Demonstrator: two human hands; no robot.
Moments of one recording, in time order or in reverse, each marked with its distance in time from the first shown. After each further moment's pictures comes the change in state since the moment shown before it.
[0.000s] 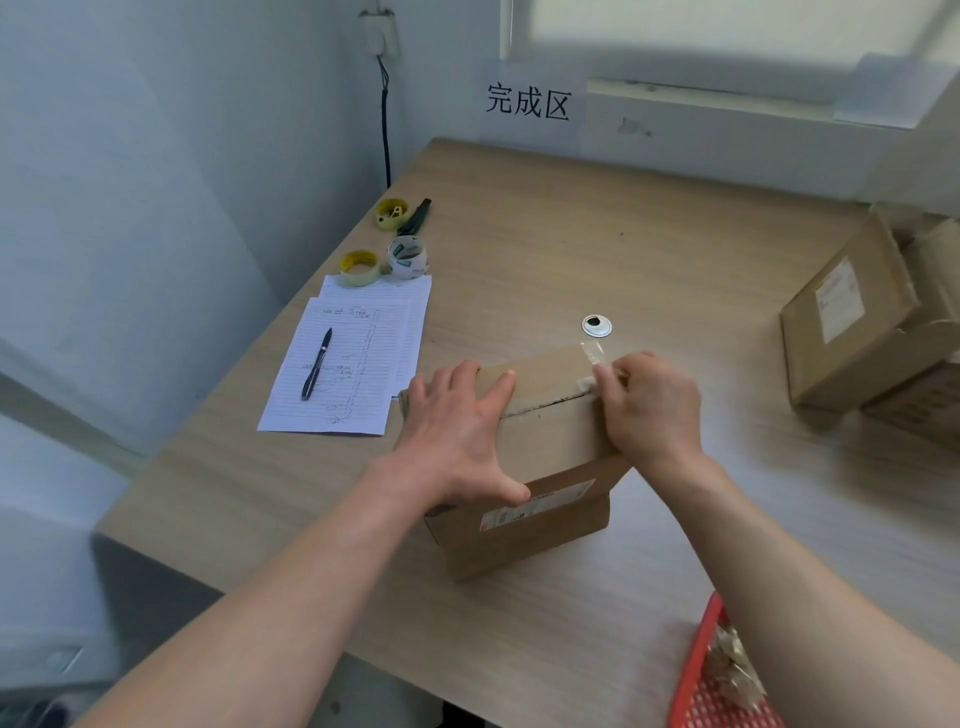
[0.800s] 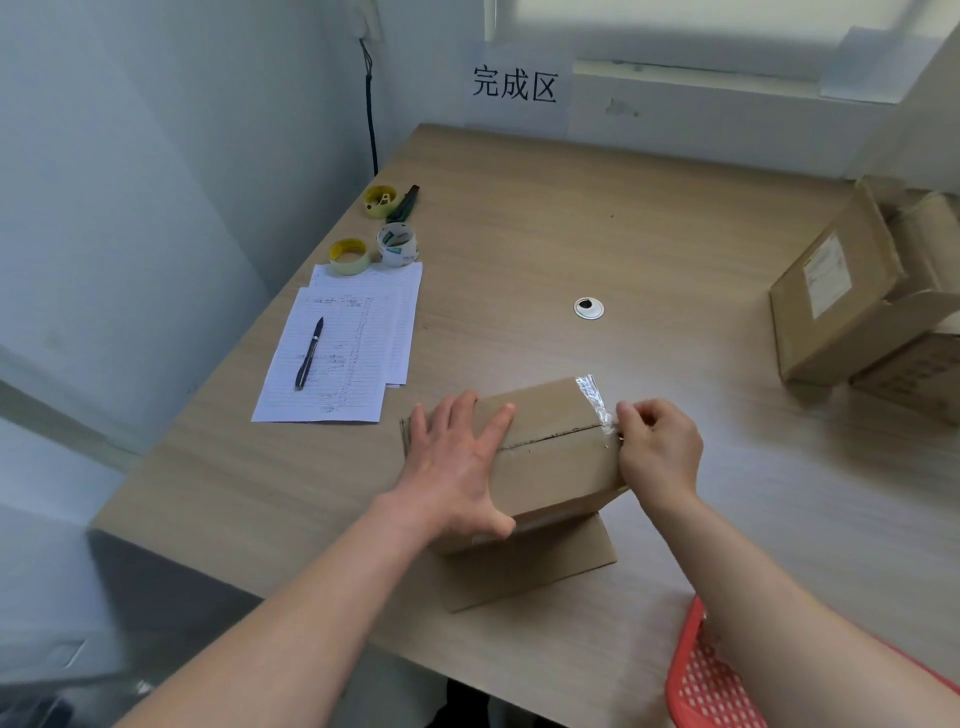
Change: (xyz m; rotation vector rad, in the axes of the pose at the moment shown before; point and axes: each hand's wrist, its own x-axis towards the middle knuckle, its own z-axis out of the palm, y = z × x) left_hand -0.022 0.006 0.051 0.064 -0.077 0.018; right_hand -0.050 0.046 0.024 0.444 0.036 0.433
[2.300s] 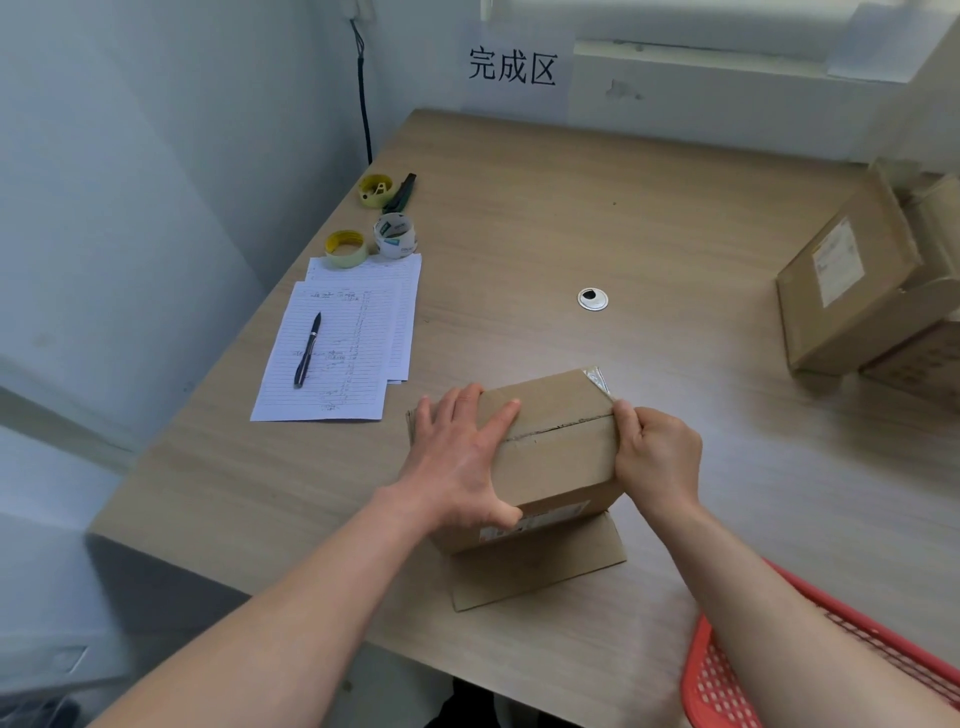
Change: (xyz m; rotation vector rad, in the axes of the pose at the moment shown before) left_hand 0.013 -0.015 0.010 -0.058 0.010 0.051; right_hand -0.007 0.002 0.009 -0.338 -0.036 -0.179
